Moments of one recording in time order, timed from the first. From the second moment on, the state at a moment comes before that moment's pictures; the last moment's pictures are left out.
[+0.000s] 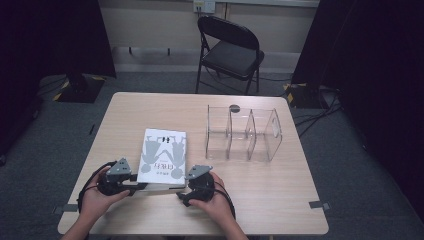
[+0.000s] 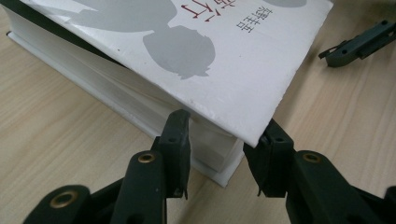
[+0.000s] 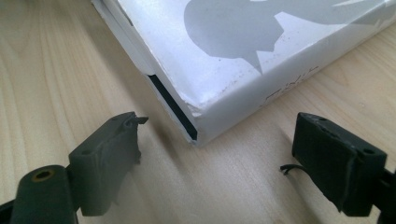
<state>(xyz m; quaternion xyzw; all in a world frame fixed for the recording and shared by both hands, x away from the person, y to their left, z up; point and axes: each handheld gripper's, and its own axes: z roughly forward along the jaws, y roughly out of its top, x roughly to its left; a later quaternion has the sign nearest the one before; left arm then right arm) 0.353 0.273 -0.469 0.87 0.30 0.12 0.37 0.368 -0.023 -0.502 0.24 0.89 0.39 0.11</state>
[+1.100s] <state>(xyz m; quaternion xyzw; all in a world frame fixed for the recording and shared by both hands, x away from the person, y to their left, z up) 0.356 0.271 -0.459 0.87 0.31 0.10 0.38 0.356 -0.003 -0.466 0.20 0.88 0.39 0.16</state>
